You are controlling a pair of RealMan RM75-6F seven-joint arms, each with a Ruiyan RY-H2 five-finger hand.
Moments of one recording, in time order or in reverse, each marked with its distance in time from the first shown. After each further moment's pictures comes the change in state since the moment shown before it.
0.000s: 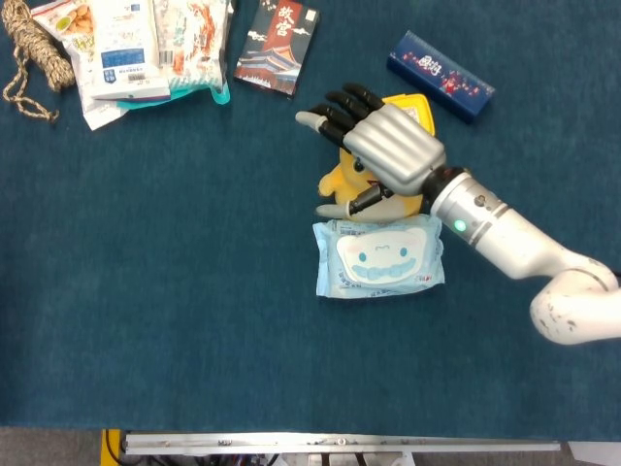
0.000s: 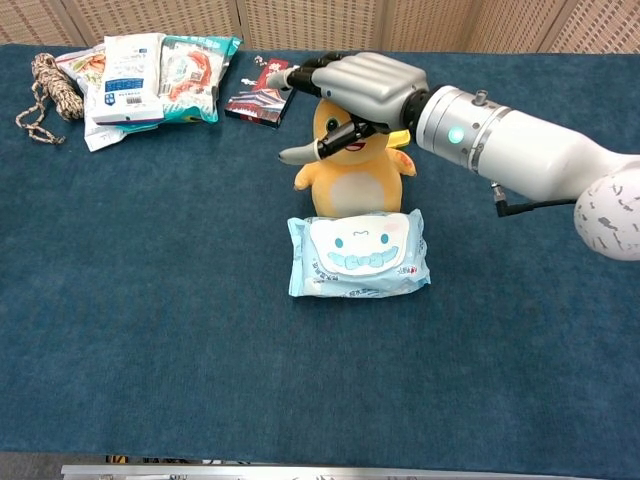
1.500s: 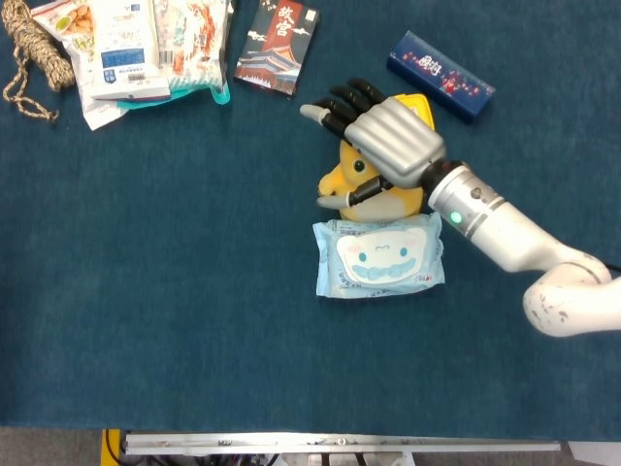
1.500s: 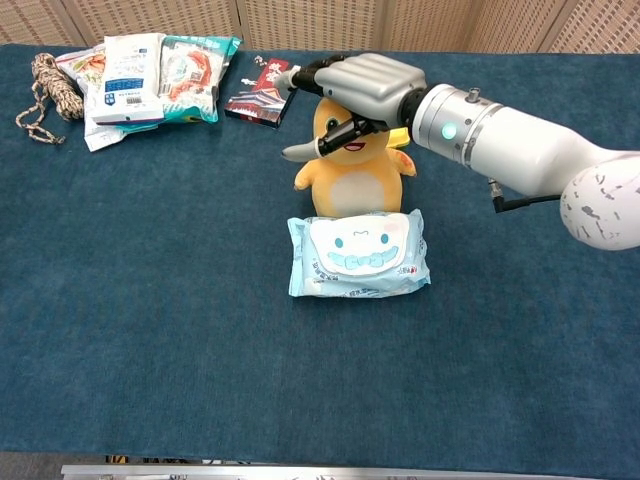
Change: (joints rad) left arm 0.000 0.006 0.001 -0.004 0.003 -0.009 -0.022; right arm 0.031 -0.011 -0.013 0.032 0.080 -0.003 -0.023
